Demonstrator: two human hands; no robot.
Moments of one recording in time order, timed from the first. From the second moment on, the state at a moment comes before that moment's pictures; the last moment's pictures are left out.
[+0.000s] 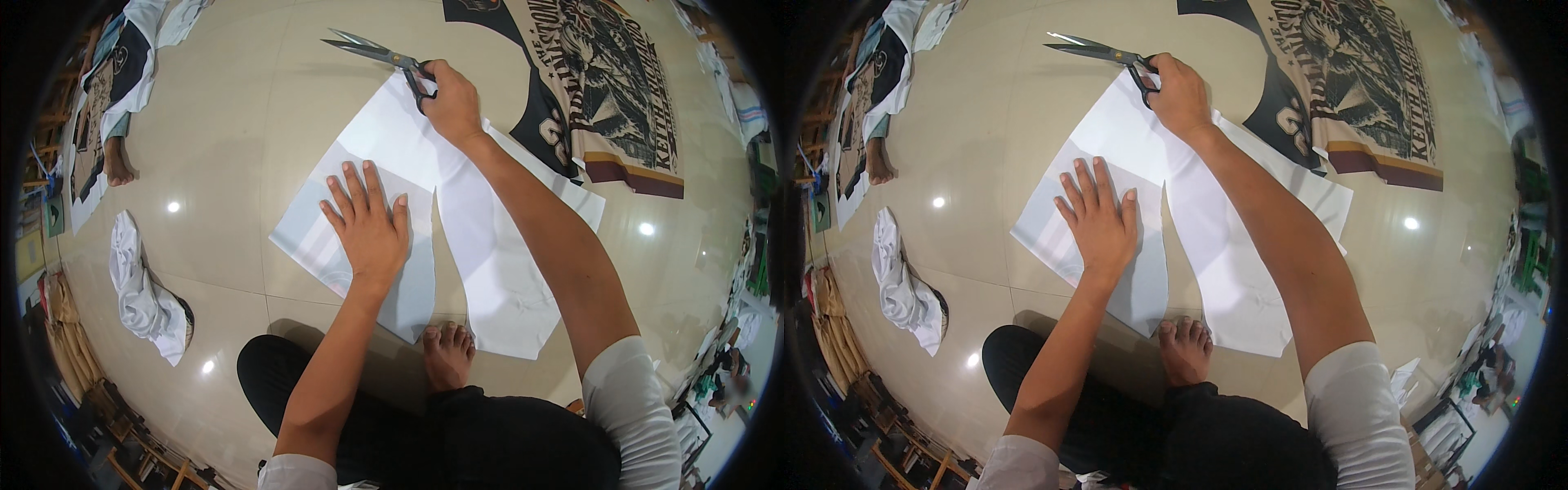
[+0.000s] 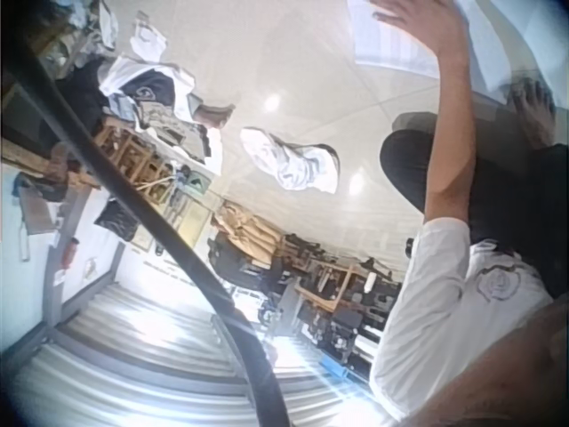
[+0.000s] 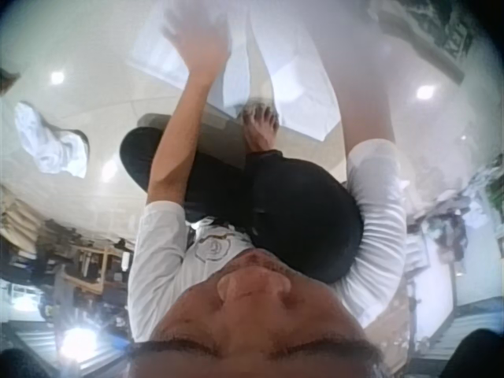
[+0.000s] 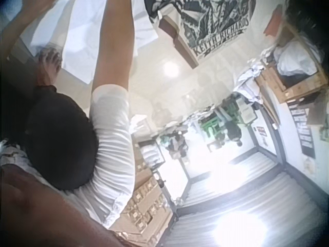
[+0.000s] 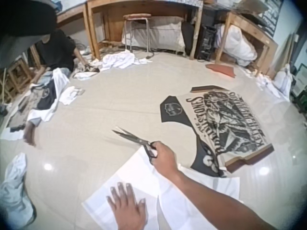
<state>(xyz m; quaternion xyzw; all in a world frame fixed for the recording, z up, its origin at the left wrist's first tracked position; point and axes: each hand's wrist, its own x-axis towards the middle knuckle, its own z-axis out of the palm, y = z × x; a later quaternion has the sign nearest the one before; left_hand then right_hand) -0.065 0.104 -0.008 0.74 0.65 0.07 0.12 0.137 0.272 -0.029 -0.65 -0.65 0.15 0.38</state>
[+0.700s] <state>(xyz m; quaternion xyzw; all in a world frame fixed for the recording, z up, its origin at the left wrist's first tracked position) -0.060 0.096 -0.004 0.74 0.65 0.07 0.14 0.145 0.280 -0.012 -0.63 -0.65 0.17 0.40</state>
